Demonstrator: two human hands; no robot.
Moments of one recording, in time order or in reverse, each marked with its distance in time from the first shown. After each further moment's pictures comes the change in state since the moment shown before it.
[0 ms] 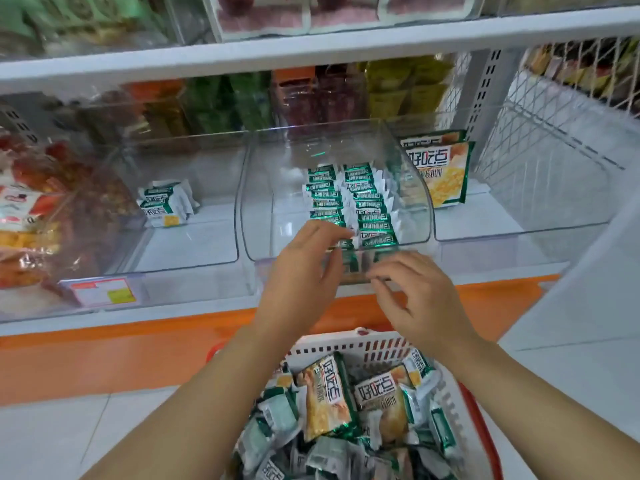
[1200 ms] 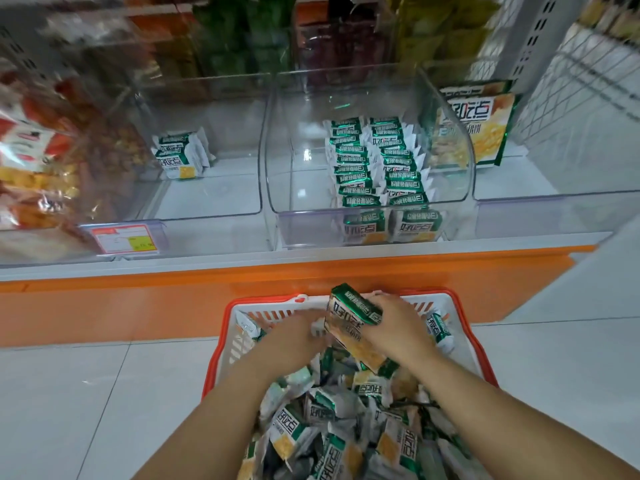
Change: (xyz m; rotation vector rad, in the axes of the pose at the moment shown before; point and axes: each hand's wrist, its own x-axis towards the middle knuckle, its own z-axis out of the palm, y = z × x) left_hand -0.113 -0.061 0.018 -0.028 -0.795 -0.608; right_hand -0.063 -0.025 0.080 0.057 -0.672 0.820
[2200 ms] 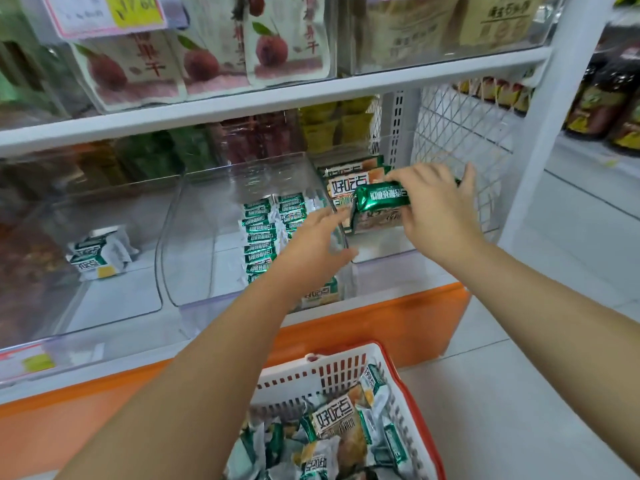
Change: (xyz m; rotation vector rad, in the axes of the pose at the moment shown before) left_hand 0.062 0.221 -0.073 0.149 0.295 0.411; right_hand 0.007 0.027 -0.252 -0.465 0.829 -0.245
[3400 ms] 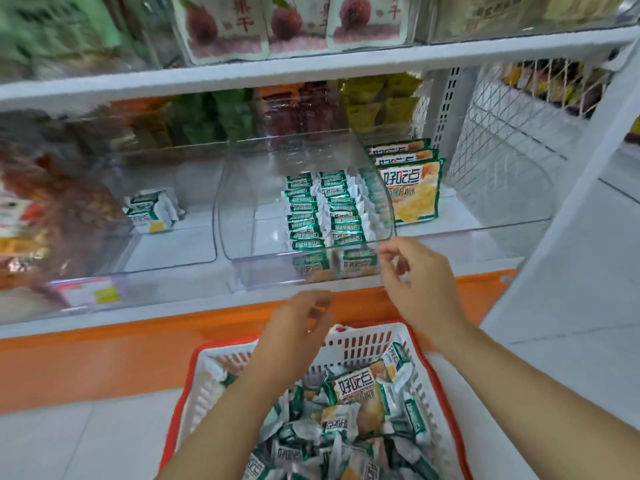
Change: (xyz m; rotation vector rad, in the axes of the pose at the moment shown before) left_hand -0.132 -0.069 0.046 -0.240 0.200 -0.160; right_hand -0.091 -0.075 0.040 0.639 0.008 -0.015
